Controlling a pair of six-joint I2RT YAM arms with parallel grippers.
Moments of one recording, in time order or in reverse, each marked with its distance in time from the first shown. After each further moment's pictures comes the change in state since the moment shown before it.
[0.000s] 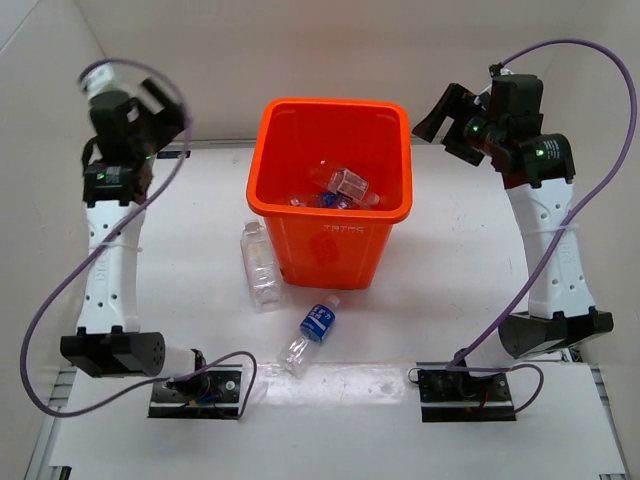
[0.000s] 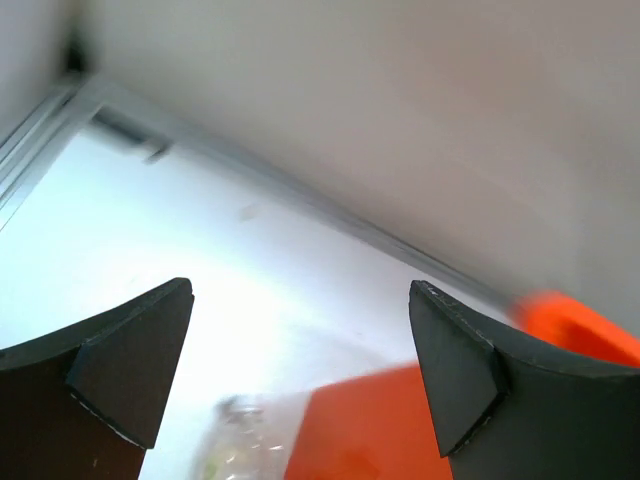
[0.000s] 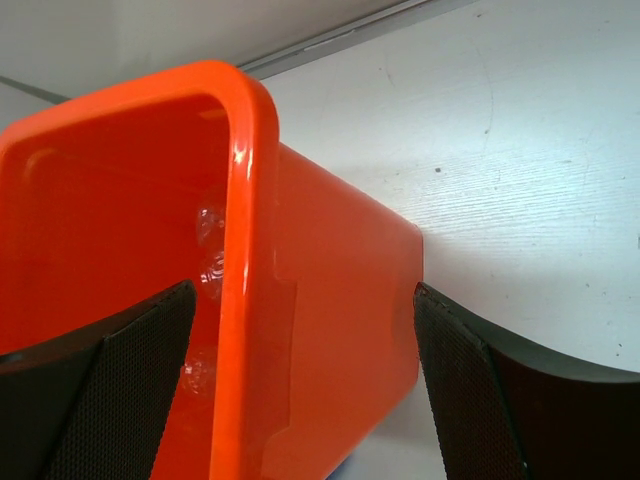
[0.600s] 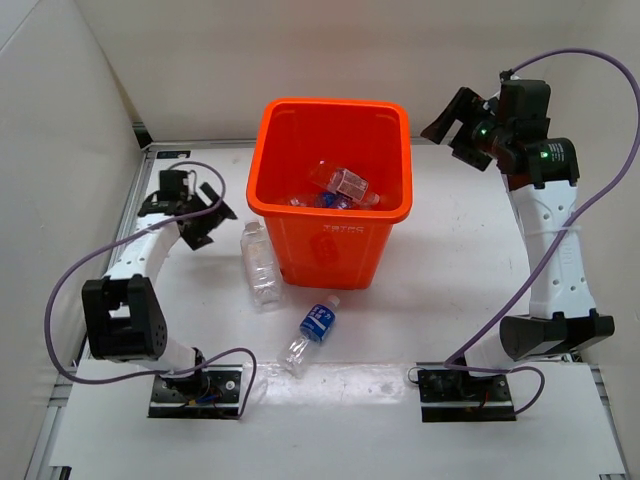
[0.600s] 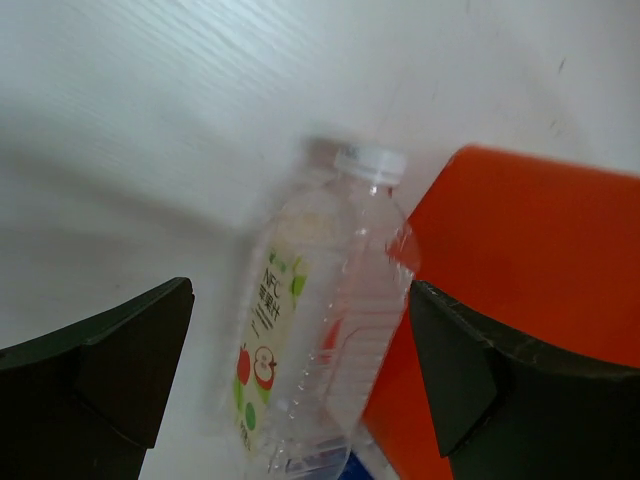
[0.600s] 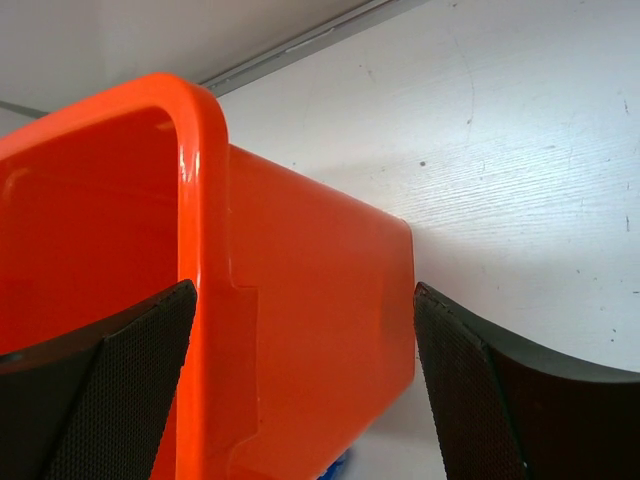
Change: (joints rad) left arm 0.102 0.076 -0.679 0.003 0.289 -0.214; right arm -0.063 -0.022 -0.065 0.020 -0.027 0.023
